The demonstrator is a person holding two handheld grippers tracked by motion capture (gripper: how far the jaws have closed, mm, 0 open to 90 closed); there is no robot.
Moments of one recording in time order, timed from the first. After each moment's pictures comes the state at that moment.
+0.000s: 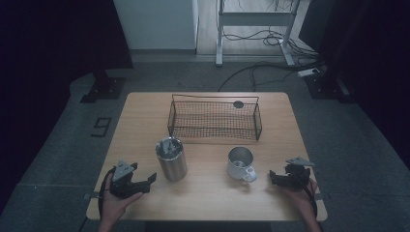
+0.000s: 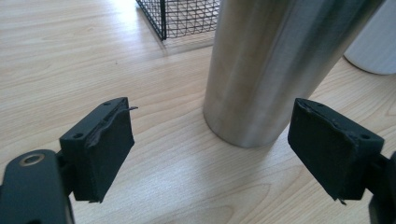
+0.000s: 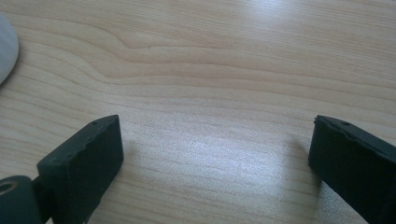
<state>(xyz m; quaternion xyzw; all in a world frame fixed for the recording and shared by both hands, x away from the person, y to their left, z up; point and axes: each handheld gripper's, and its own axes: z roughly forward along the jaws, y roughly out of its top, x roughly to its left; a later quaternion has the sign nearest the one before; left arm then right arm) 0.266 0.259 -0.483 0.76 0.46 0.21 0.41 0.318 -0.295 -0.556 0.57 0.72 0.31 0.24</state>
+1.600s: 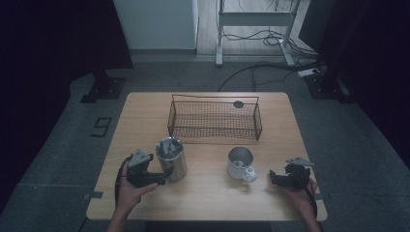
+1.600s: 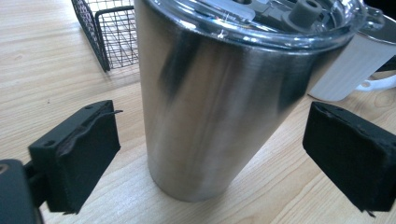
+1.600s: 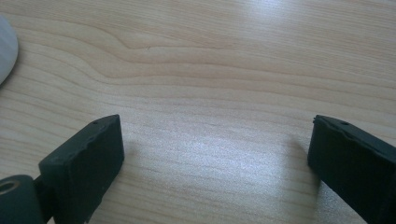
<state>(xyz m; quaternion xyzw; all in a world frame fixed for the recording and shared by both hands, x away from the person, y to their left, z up) 0.297 0.216 -0.467 0.77 0.43 0.16 0.44 0.318 -0.295 -0.556 0.57 0.72 0.31 0.24</state>
